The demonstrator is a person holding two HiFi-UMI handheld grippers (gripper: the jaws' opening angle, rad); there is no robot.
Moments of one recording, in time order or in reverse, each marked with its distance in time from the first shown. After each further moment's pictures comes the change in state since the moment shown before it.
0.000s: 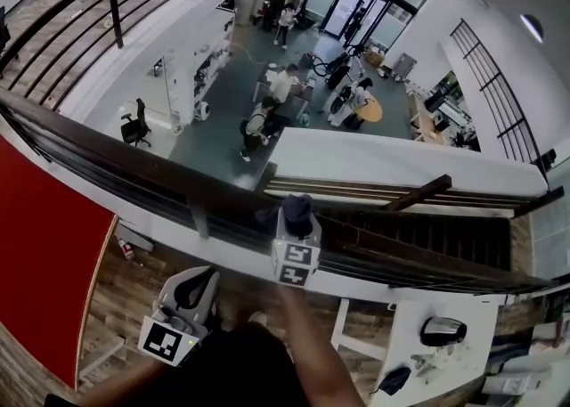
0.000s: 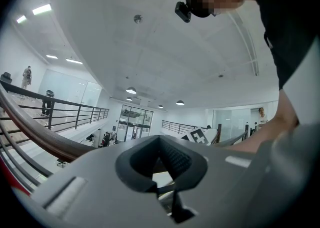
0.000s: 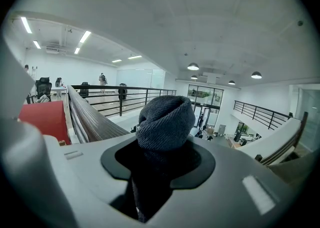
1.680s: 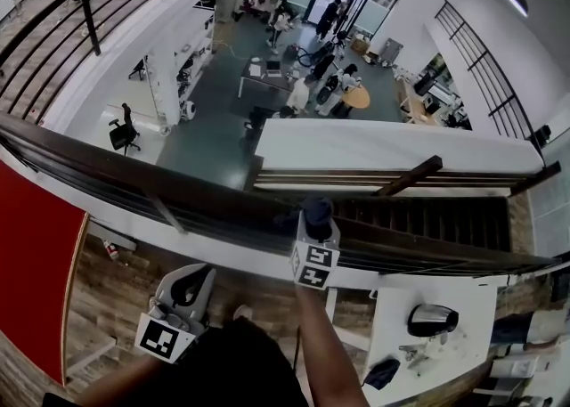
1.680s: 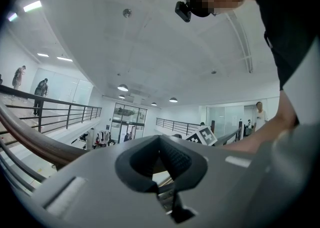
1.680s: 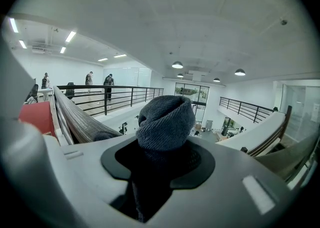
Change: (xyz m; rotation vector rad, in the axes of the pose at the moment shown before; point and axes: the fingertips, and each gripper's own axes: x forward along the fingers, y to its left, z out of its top) left arm 0.047 -0.081 -0.014 0.030 0.035 -0.065; right arm -0.055 -0.149 -0.042 0.073 0.001 -0.120
